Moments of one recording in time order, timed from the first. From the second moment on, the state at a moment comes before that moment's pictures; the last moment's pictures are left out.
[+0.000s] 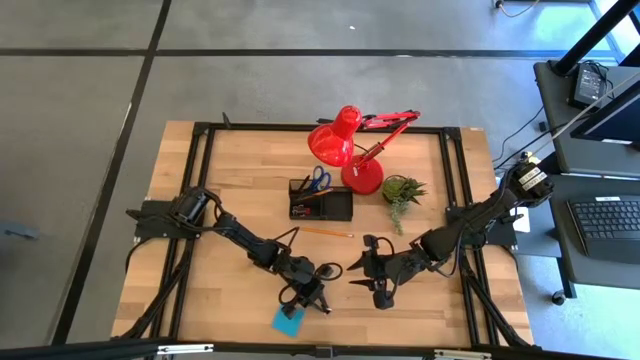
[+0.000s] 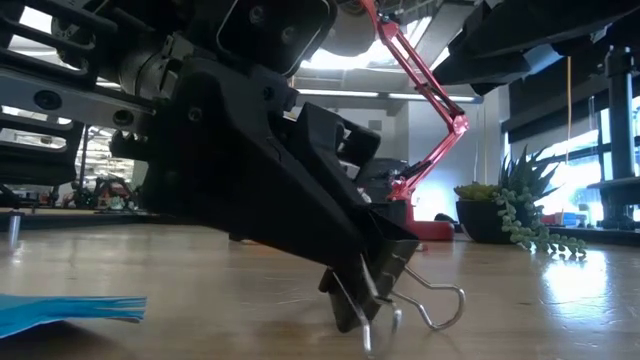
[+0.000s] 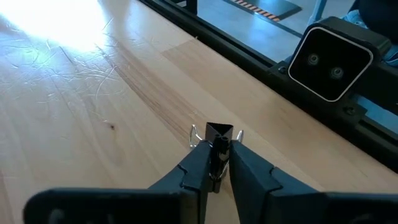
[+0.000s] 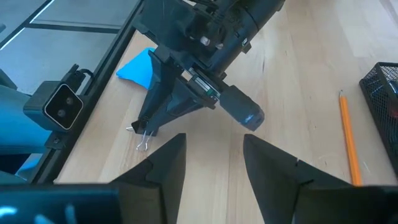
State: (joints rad) left arm -0.40 2.10 1.02 0.57 0.26 0.14; right arm 0.57 1.54 0.81 0.13 0.32 0.27
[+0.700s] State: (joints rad) left arm -0.40 2.10 1.02 0.57 0.26 0.13; right arm 0.57 1.54 0.81 0.13 0.32 0.25
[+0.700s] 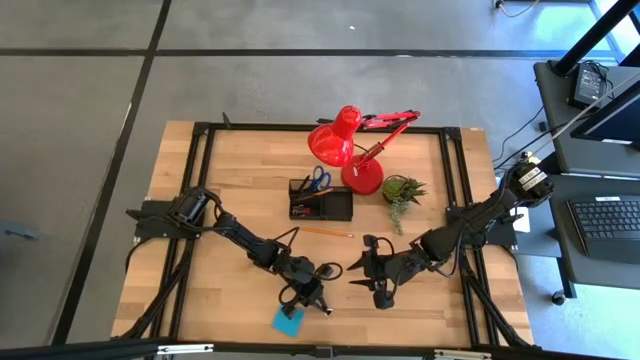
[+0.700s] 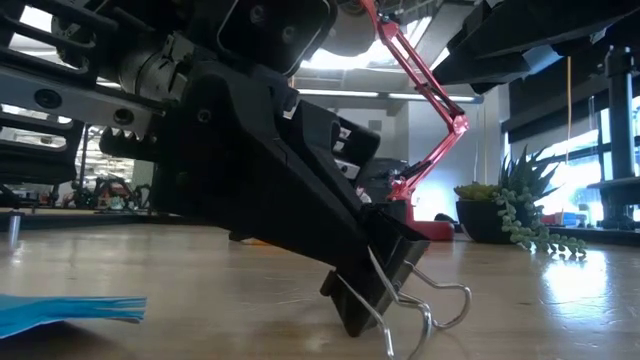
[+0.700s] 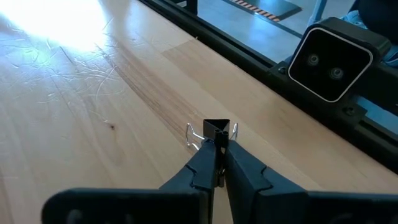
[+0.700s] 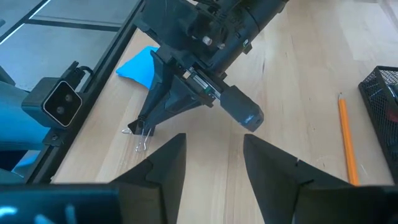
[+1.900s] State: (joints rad) left arm -0.32 1.61 1.01 -0.23 -0.53 0.06; right arm 0.57 1.54 0.81 0.12 0.32 0.25
